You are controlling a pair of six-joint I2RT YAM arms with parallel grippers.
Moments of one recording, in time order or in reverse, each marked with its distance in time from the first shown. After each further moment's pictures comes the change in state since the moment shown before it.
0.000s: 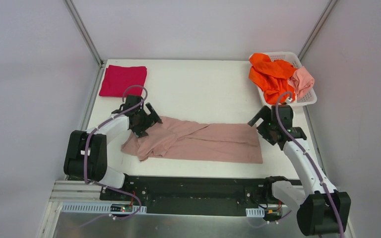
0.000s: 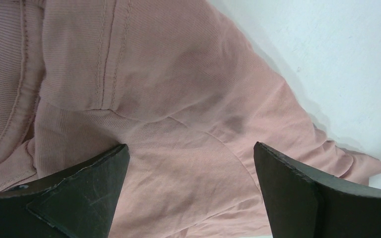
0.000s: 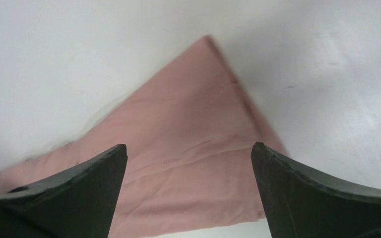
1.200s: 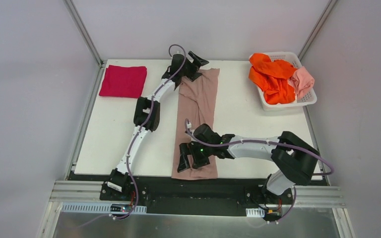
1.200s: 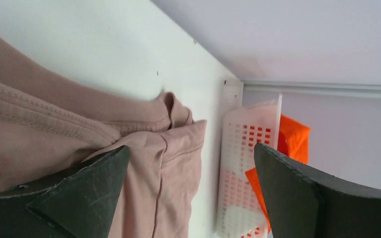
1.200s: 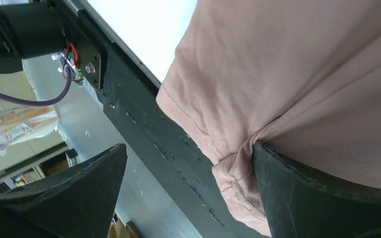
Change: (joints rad) left arm -0.186 1.479 1.879 0.352 0.239 -0.414; right arm 0.953 0.546 0.050 0.528 -0.541 0.032
